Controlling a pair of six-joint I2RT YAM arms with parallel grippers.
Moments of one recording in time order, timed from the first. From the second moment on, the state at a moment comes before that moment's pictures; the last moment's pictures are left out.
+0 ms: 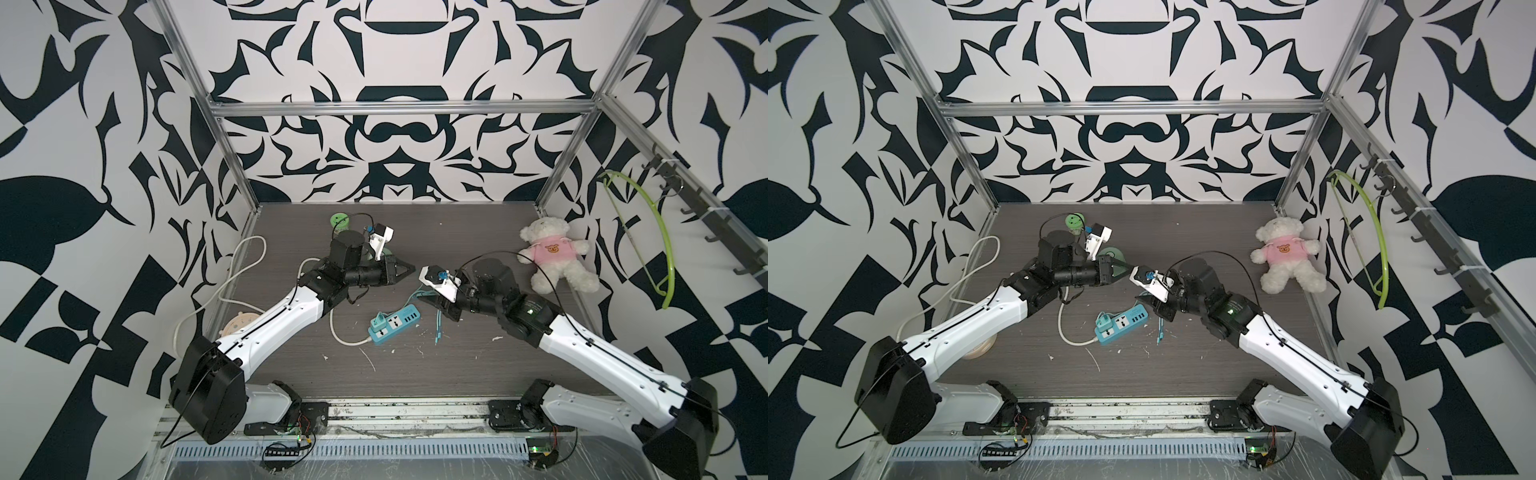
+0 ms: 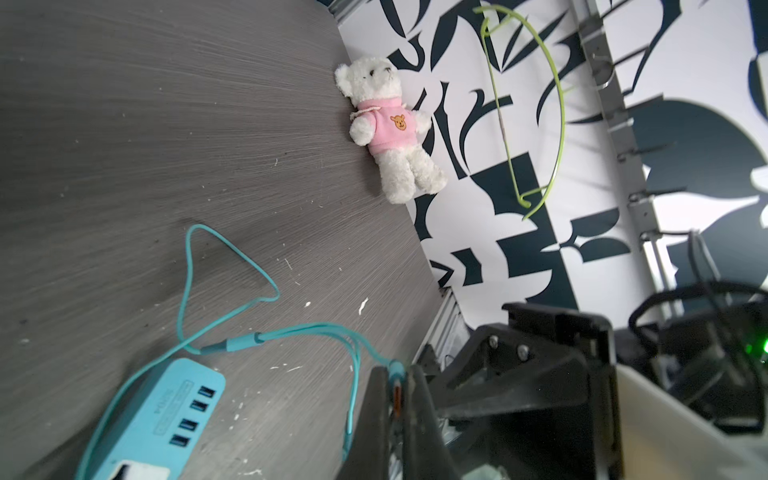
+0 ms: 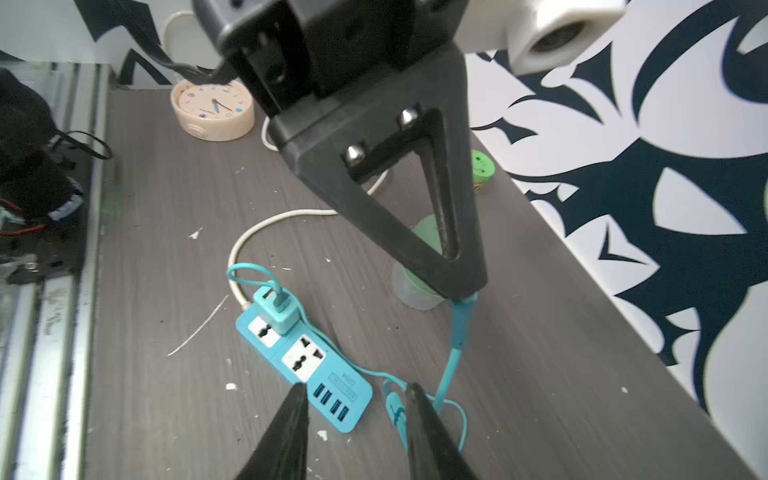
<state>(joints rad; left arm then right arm) -0.63 1.34 0.98 -0.02 0.62 -0.85 0.72 1.05 0.84 -0.25 -0.24 -0.41</state>
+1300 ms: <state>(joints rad) -0.63 1.34 0.96 0.04 0.70 -1.02 0.73 1.13 0.82 -0.04 -0.12 -0.50</state>
